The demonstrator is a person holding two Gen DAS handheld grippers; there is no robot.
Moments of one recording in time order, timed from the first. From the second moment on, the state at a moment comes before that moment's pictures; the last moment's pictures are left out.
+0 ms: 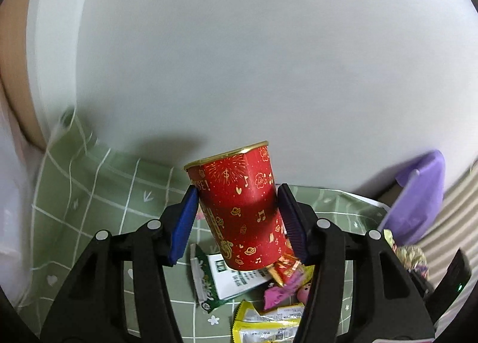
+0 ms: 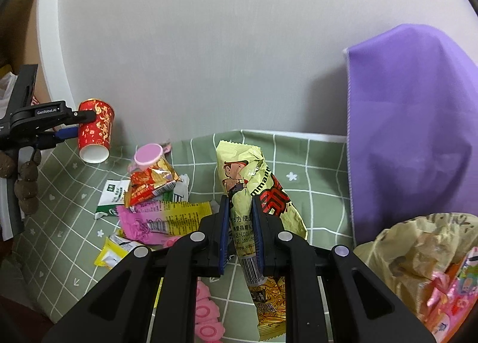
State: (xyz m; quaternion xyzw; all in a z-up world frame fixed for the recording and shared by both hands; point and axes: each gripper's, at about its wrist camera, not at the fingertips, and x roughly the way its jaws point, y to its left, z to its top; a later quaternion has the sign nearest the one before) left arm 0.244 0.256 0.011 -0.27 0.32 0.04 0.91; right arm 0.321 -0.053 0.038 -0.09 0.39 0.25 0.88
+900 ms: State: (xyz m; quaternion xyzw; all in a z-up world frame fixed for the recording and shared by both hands) left arm 0.267 -0.005 0.102 -0.06 0.28 -0.27 0.92; right arm 0.265 -0.202 0.130 -0.07 0.30 0.07 0.95
